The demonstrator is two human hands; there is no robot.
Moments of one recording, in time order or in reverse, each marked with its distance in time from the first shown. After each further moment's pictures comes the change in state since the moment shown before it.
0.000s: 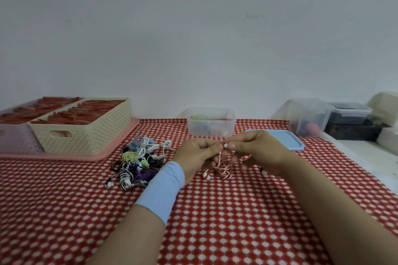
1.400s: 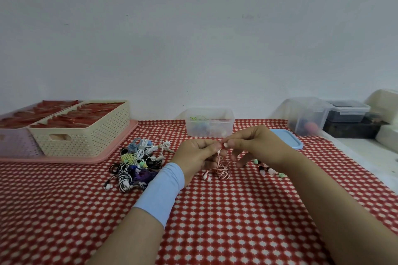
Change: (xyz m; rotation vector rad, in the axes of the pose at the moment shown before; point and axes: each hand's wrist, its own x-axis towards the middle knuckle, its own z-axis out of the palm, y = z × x) left_hand -0.005 0.007 0.007 -0.012 0.022 -0.030; right_hand -0.002 -0.005 -0.007 -0.104 0.005 -0.091
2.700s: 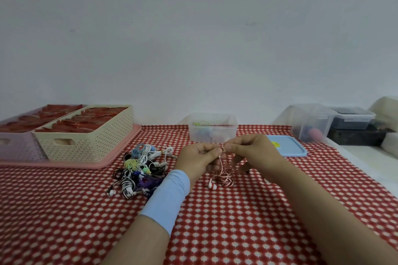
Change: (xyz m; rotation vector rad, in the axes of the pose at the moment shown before) left_hand 0.008 -0.004 -0.002 -0.037 0.104 0.034; right_hand 0.012 0.003 0.021 0.114 0.194 0.073
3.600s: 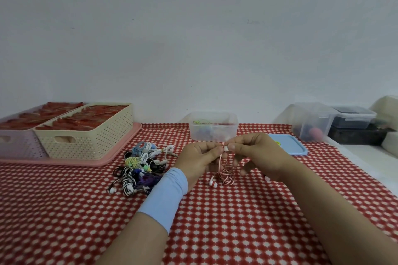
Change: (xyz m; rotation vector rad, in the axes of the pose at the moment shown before) left_hand -0.005 0.002 -0.001 -0.025 -0.108 0.024; right_hand -0.003 0.001 -0.011 -0.019 -0.169 -0.036
